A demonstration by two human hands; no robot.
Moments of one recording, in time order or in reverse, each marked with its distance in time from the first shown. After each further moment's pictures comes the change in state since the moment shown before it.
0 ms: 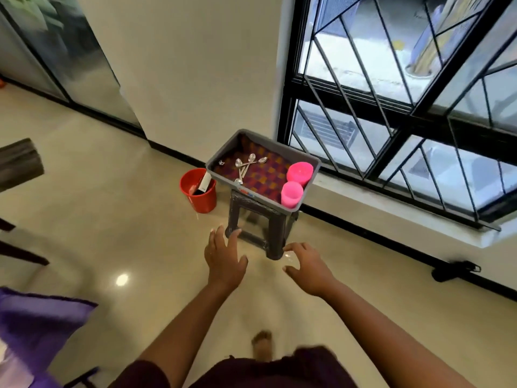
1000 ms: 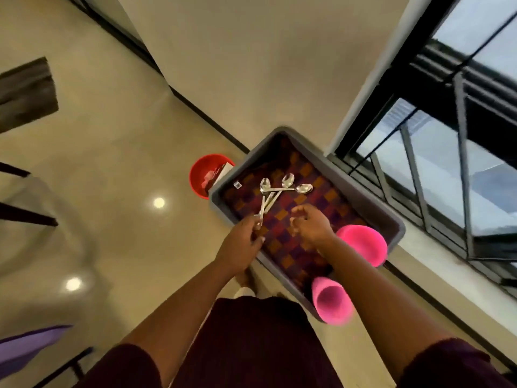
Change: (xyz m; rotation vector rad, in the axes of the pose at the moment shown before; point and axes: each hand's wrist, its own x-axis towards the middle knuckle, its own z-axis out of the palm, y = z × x) left_hand 0.423 -0.016 0.092 -0.350 -0.291 -0.205; right_hand 0.549 0.026 -0.030 0.420 -0.239 0.240
